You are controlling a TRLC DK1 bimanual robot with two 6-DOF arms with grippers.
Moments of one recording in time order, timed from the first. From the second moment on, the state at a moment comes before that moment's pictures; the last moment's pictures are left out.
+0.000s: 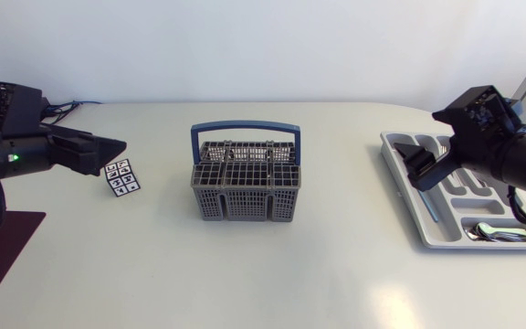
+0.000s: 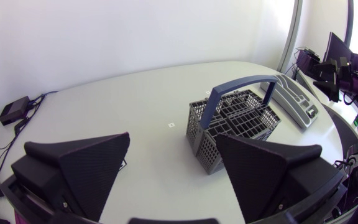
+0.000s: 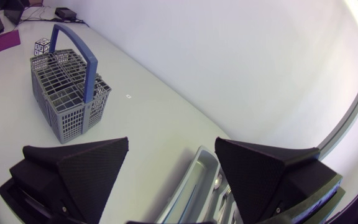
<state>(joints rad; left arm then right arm) 0.09 1.06 0.80 -0.32 0.43 0.23 0.07 1.01 0.70 -0.09 -0.11 -0.60</state>
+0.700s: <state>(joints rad) 0.16 0.50 0.40 -0.03 0.27 0.00 0.04 0.49 0.44 -0.08 -0.04 -0.45</state>
